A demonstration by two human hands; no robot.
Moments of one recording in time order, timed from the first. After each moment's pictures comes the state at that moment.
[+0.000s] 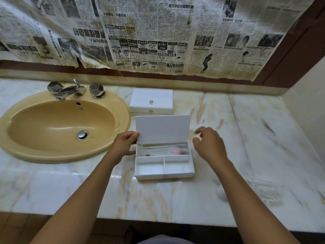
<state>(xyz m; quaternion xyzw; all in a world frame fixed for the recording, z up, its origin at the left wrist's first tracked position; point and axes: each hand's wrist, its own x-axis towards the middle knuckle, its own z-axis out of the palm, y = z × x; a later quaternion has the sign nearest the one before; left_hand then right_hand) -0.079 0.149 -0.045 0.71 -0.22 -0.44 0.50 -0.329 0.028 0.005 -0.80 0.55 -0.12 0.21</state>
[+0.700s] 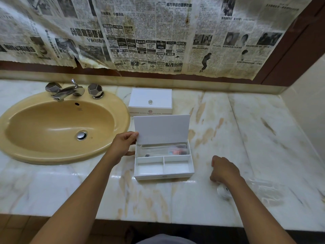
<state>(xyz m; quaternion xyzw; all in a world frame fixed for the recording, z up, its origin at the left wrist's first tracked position) -0.079 0.148 -0.043 0.71 -0.23 -0.44 0.50 -0.392 0.032 -0.046 -0.75 0.59 0.23 0.20</state>
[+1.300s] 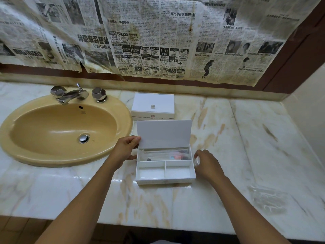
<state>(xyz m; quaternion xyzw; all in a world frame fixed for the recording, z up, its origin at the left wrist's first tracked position) -0.081 0.149 -0.039 0.71 -0.22 -0.44 0.50 -0.351 0.032 -0.065 -0.81 0.52 0.01 0.25</state>
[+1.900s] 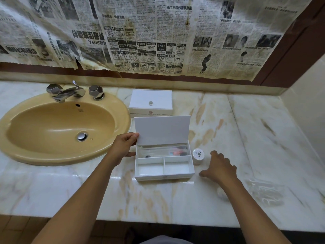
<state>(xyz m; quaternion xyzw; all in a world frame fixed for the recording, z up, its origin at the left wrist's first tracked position) -0.079 0.149 -0.043 0.71 -0.23 -0.44 0.50 -0.380 0.040 -0.049 -0.75 0.62 0.15 0.19</state>
